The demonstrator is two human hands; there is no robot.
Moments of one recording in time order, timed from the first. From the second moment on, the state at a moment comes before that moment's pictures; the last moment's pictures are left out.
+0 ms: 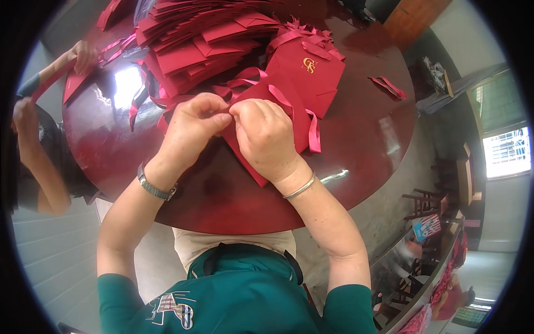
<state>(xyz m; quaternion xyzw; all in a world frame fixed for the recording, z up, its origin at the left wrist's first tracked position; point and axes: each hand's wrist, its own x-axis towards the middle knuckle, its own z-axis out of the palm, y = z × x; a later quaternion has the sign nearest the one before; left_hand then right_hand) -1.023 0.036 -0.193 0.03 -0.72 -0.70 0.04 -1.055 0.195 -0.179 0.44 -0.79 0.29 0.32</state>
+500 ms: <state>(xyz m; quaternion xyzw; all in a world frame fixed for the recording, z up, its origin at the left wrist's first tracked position) -1.010 0.047 -0.171 -0.21 -0.83 -0.27 0.45 -1.063 0.211 -0.074 0.43 -0.89 0.13 0.11</state>
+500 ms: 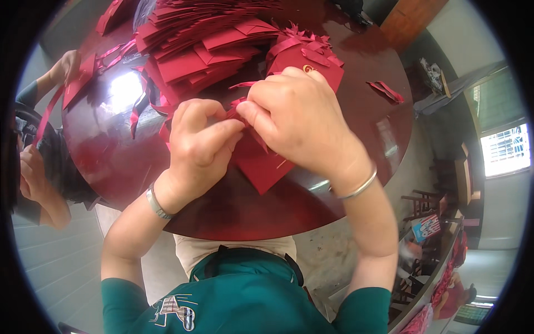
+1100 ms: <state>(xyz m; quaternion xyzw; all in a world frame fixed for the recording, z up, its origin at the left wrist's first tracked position) -1.007 0.042 -0.160 -0.25 -0.79 -0.28 0.49 -1.063 0.198 -0.045 0.33 -0.89 0.23 -0.19</state>
